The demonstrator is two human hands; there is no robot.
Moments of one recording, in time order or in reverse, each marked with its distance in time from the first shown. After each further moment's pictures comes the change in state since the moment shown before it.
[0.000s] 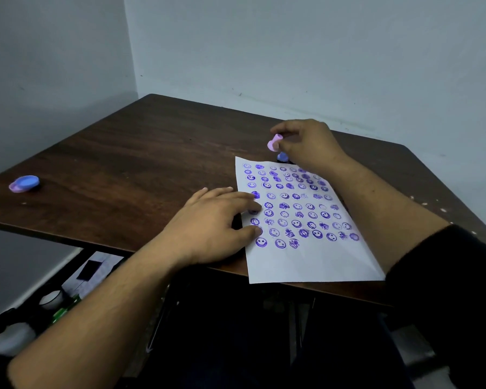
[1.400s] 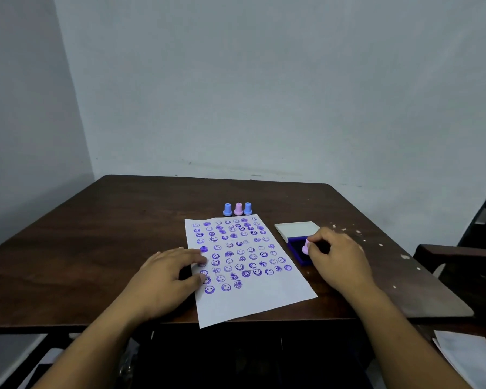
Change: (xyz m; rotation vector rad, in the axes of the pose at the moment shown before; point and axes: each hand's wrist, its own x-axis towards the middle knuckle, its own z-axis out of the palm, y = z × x) left_hand -0.006 0.009 -0.010 -0.098 0.042 0.008; right_hand -0.190 0.092 -0.072 -0.365 0.435 0.215
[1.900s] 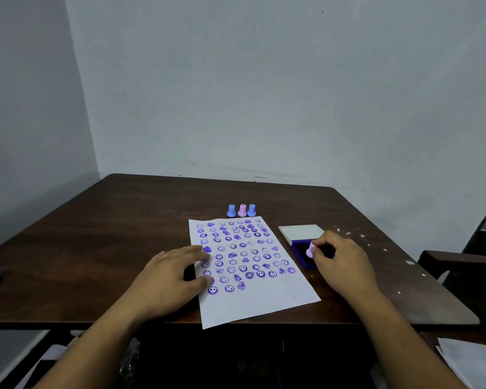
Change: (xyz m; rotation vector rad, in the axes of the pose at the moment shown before) left_hand 0.002 0.001 0.000 0.046 0.000 0.008; right_hand 0.002 0.002 0.004 0.023 -0.031 0.055
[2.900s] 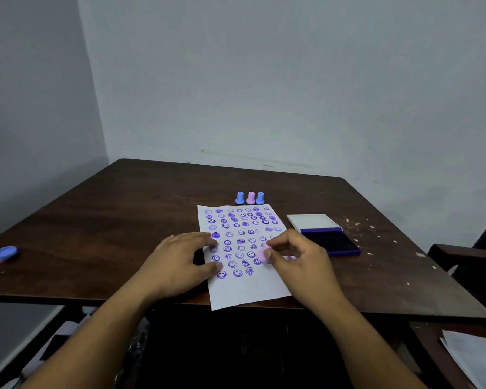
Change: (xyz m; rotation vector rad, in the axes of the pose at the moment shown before) left_hand 0.003 -0.005 0.001 0.026 -0.017 -0.007; right_hand -0.053 -0.086 0.024 0.537 -0.196 -0.095
